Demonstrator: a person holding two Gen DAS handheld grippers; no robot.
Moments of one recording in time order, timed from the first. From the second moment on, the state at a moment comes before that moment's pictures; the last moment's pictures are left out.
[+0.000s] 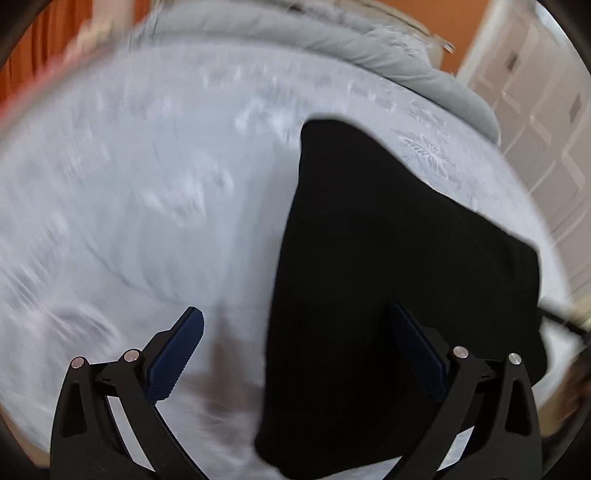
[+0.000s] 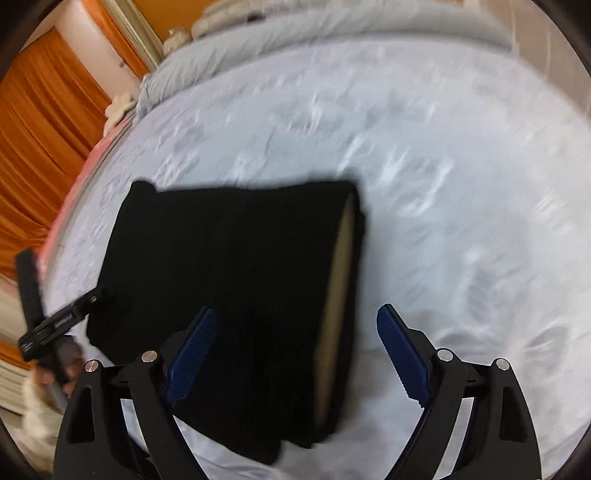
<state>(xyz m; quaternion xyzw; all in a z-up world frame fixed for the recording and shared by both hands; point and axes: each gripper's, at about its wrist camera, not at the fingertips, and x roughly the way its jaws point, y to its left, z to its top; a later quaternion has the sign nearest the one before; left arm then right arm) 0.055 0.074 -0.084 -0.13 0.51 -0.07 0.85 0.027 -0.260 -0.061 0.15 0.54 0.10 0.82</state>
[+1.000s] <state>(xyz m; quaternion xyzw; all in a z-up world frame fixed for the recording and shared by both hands) 0.060 0.026 -0.050 0.05 0.46 0.01 0.89 0.060 -0.200 -0.032 0.10 0.48 0.10 0.87</state>
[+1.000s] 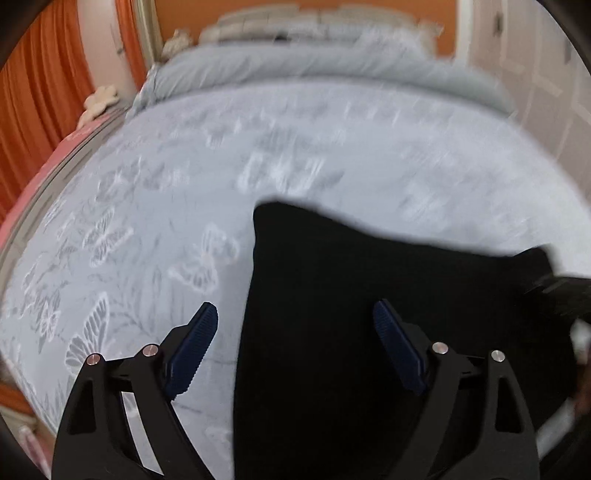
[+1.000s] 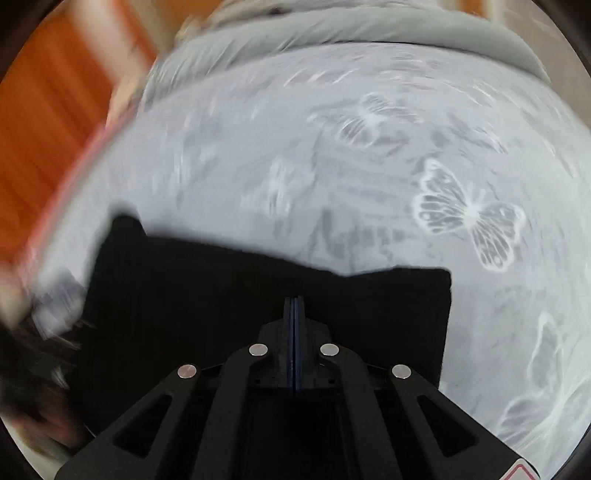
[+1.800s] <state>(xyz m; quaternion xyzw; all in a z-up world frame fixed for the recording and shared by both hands) 0.010 0.033 -0.036 0.05 0.45 -0.01 0.89 -0.010 -0.221 -0.045 0.03 0.47 0.08 0.88</state>
